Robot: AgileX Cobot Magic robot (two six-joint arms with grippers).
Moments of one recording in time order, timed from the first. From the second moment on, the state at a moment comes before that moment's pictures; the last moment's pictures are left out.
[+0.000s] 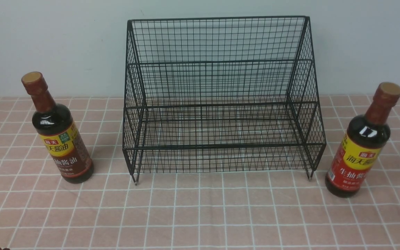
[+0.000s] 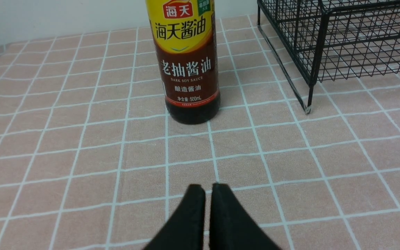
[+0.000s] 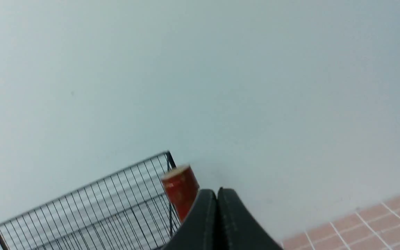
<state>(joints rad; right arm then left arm) -0.01 -0.01 0.03 0.23 -0.13 0.23 -0.08 -0.01 0.03 0.04 0.38 0.02</state>
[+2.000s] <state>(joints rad) -0.01 1.41 -0.53 -0.40 -0.63 0.46 -0.08 -0.01 0.03 0.04 0.38 0.02</state>
